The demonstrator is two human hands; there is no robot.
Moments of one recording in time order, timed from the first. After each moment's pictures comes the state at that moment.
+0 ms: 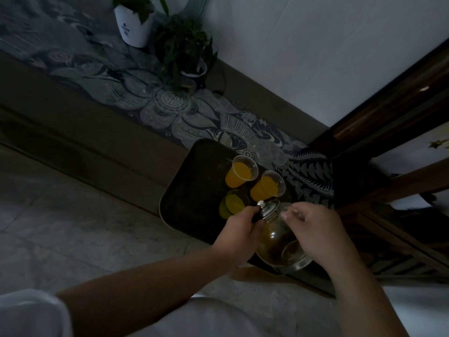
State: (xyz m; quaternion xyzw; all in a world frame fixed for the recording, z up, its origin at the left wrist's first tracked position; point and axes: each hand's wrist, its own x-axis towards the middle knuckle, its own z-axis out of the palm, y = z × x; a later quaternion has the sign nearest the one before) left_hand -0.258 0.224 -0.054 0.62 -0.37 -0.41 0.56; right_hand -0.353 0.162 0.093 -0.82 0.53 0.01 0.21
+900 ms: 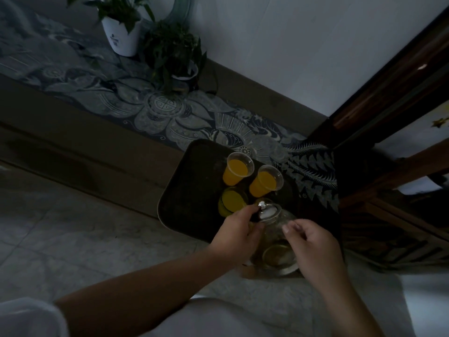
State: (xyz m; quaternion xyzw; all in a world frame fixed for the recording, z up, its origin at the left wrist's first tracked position) left_hand -0.267 0.228 -0.050 0.63 -0.43 -0.37 0.53; right_hand -0.401 0.181 0.053 -0.76 0.56 -0.12 0.30
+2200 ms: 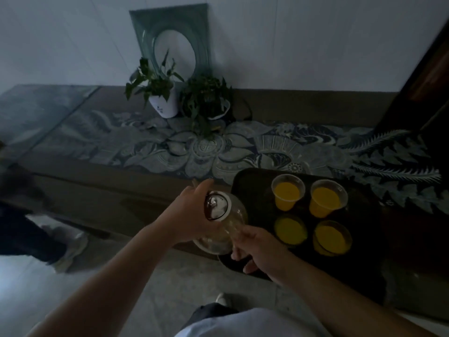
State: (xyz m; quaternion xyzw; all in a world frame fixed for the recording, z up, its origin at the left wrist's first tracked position) left_hand -0.068 0.244 0.028 0.83 -0.50 -0.20 0.14; right_hand -0.256 0.174 -0.020 -0.59 0.31 -0.02 0.75
